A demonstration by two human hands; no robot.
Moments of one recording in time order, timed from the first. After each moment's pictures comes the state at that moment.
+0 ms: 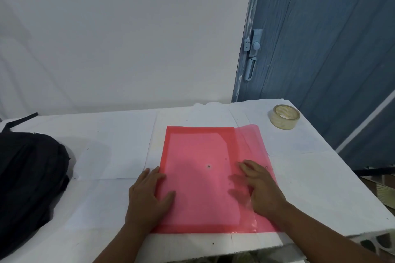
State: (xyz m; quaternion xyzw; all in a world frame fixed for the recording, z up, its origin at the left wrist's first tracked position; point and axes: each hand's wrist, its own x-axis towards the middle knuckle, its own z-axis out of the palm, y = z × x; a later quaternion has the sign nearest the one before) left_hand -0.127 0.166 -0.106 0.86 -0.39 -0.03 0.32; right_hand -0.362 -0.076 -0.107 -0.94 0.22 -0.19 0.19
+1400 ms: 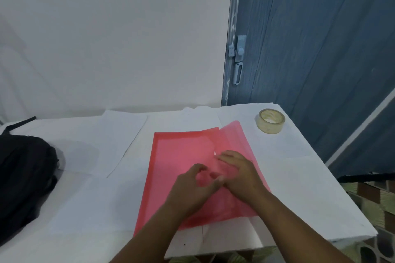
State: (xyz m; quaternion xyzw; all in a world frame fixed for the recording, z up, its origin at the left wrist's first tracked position) left_hand -0.250 0.059 -0.011 0.82 -0.38 -0.27 0.33; right_hand -0.355 -0.089 -0.045 -0.84 0.29 -0.21 0.42
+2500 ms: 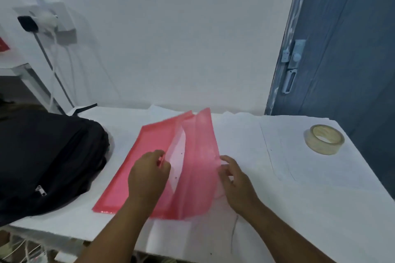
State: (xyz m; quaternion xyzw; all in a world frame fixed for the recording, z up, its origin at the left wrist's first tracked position) left_hand -0.143 0.146 -0.006 0.93 -0.21 0.12 0.28; right_hand -0.279 -0.040 -0.064 -0.80 0.22 -0.17 0.53
